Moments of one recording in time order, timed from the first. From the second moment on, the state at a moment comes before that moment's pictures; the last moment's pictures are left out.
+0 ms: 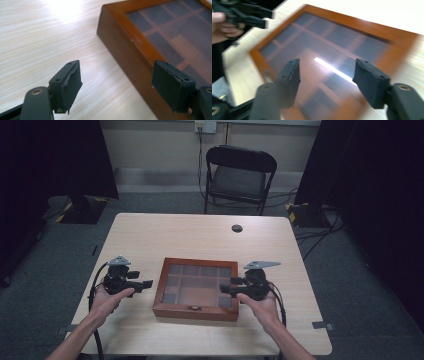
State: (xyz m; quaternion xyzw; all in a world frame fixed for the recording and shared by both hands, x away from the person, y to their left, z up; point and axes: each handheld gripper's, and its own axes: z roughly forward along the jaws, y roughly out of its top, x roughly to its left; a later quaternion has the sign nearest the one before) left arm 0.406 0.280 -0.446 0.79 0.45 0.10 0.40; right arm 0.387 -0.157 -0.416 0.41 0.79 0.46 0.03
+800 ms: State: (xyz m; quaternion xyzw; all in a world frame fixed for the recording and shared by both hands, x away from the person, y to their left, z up) left arm 0.408 0.293 -0.499 0.80 0.48 0.18 0.31; right arm 0.400 -0.249 -0.493 0.57 0.75 0.27 0.22
